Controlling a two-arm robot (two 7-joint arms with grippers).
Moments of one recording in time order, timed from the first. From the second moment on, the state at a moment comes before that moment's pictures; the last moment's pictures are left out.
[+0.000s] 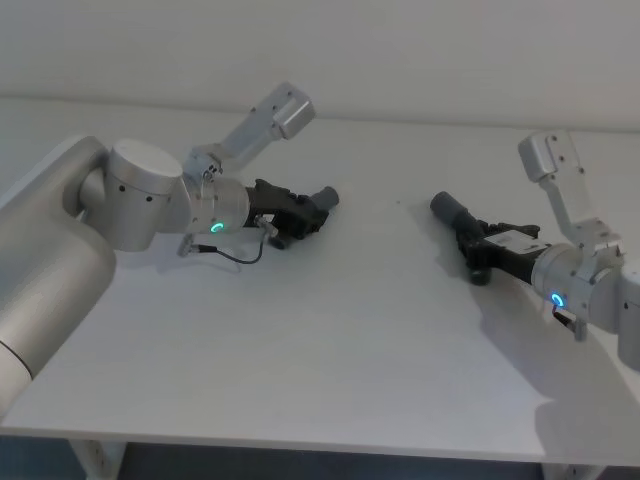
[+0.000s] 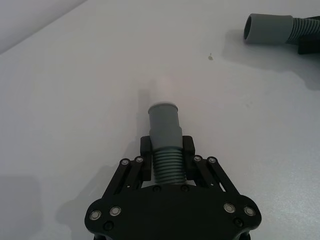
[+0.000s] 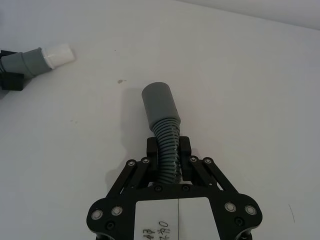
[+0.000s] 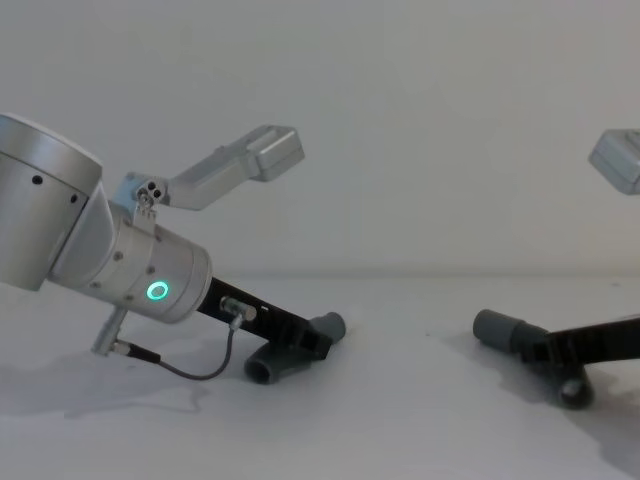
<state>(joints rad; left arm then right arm) -0.70 0.26 0.60 -1.16 -0.25 0.57 -0.51 0.33 0.32 -0.33 -1.47 0.27 0.60 0.21</state>
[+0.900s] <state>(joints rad) -0.73 0.32 0.62 -1.23 -0.18 0.38 -0.57 0.32 0.38 -0.31 -1.57 0.29 0.38 0.35</state>
